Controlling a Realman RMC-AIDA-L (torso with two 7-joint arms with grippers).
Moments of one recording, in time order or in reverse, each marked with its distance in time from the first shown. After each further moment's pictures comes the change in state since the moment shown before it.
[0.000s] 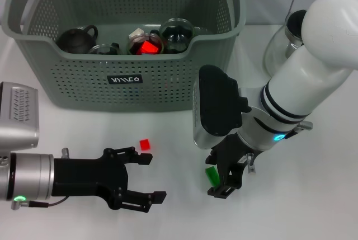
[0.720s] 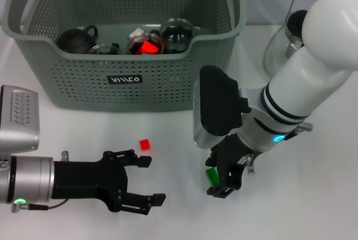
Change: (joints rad) left arm 0.006 0.000 0.005 -0.009 0.001 -0.010 0.000; right arm 0.000 0.000 0.000 0.012 0.010 0.007 0.003
